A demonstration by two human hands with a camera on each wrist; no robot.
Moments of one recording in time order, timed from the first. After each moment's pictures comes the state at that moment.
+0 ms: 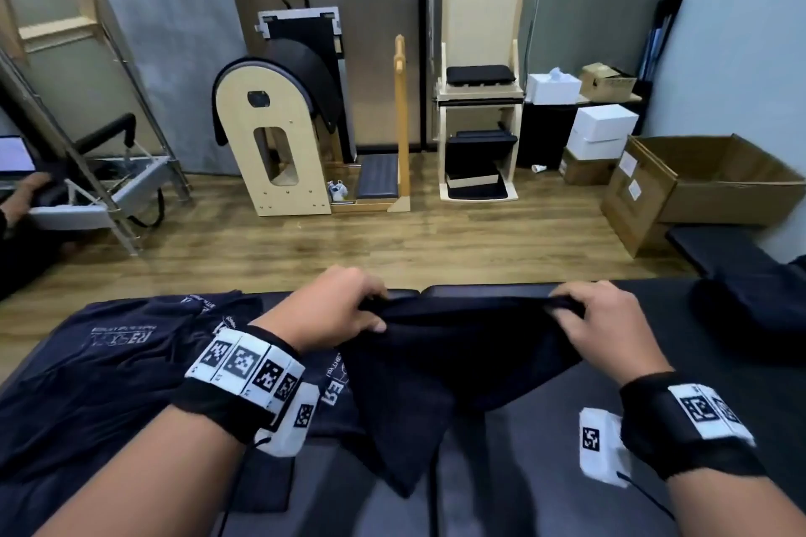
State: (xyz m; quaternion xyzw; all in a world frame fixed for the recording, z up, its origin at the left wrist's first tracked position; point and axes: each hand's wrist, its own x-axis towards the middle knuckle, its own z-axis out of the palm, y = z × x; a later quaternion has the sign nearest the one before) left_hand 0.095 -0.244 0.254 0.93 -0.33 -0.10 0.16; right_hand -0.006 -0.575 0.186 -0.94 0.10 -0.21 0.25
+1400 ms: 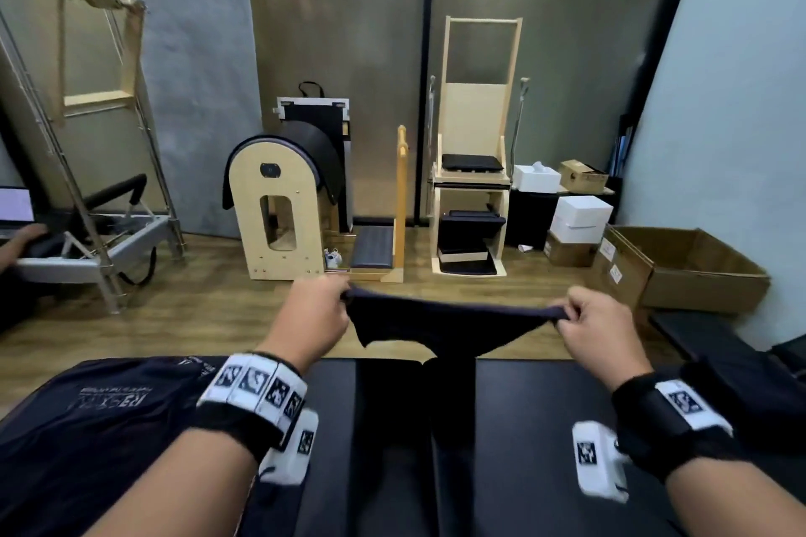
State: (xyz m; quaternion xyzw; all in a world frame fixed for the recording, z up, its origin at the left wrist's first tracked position) left_hand 0.120 -0.197 0.290 0.94 -0.20 0.17 0.20; right_hand 0.030 -0.552 0.264 -0.91 0.15 -0.27 0.26
